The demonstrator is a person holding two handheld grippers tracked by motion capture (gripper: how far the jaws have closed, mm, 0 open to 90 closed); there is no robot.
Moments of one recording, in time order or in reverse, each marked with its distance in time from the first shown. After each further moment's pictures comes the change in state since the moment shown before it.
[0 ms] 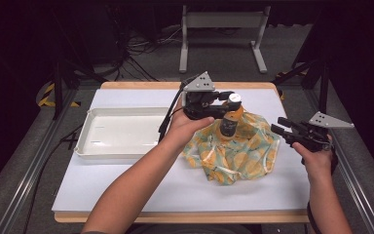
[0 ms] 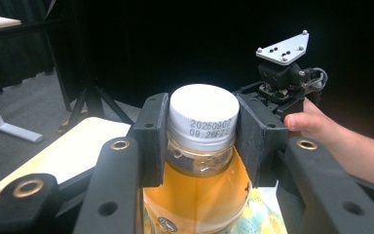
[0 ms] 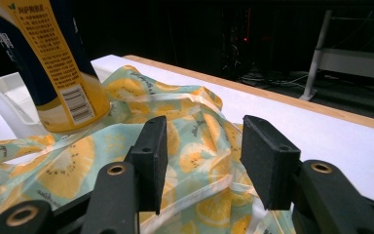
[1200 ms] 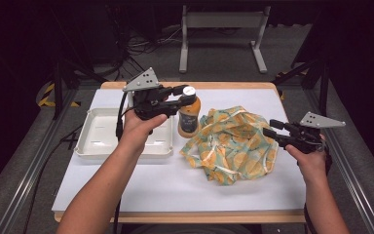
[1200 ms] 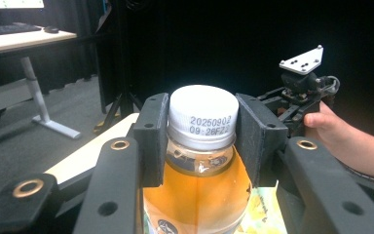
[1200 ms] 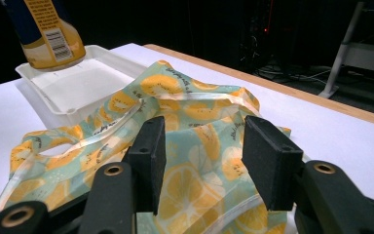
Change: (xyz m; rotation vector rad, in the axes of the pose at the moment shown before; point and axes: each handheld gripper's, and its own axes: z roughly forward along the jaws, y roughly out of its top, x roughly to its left) left arm 0.020 -0.011 -0.110 -0.058 0.120 -0.029; right arm 0.023 0.011 0.009 0.047 0.062 -0.033
